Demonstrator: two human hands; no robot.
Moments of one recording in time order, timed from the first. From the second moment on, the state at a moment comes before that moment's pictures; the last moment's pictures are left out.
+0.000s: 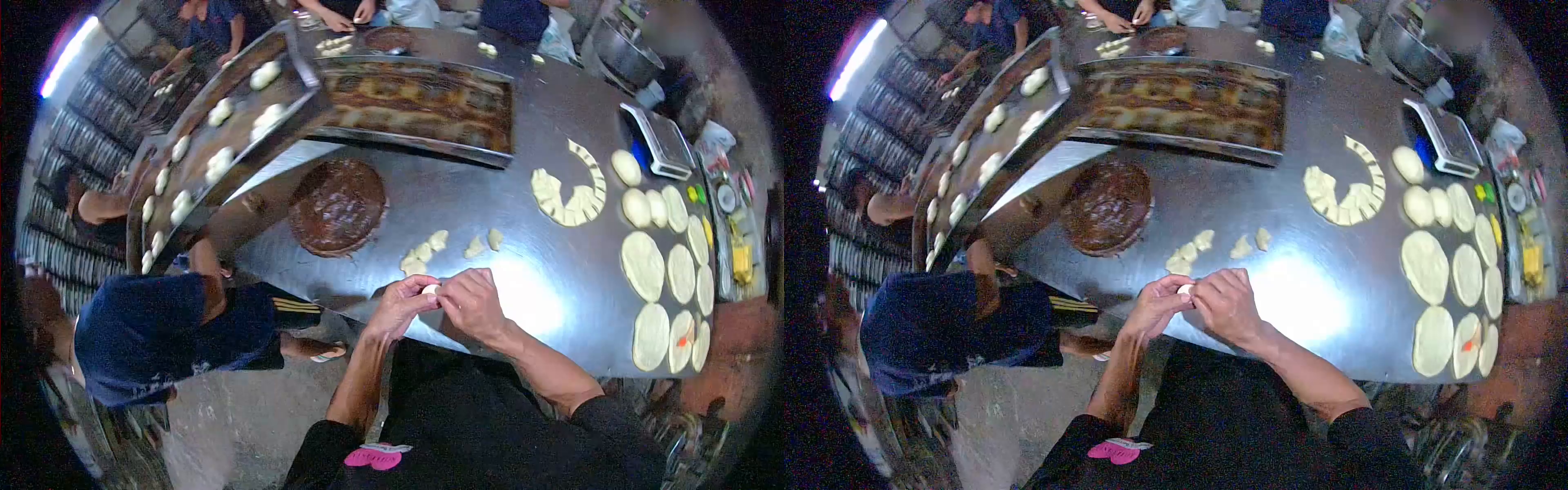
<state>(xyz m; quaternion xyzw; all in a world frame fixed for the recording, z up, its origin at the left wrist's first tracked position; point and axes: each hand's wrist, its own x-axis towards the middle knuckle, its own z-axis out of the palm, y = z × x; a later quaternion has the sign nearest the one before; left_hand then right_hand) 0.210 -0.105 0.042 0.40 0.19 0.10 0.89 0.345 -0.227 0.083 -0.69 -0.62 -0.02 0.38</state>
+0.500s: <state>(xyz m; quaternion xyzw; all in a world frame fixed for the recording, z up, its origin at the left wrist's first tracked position) 0.365 -0.099 -0.049 0.95 0.21 0.16 0.18 0.388 -0.386 0.012 -0.87 -0.47 -0.03 0.16</state>
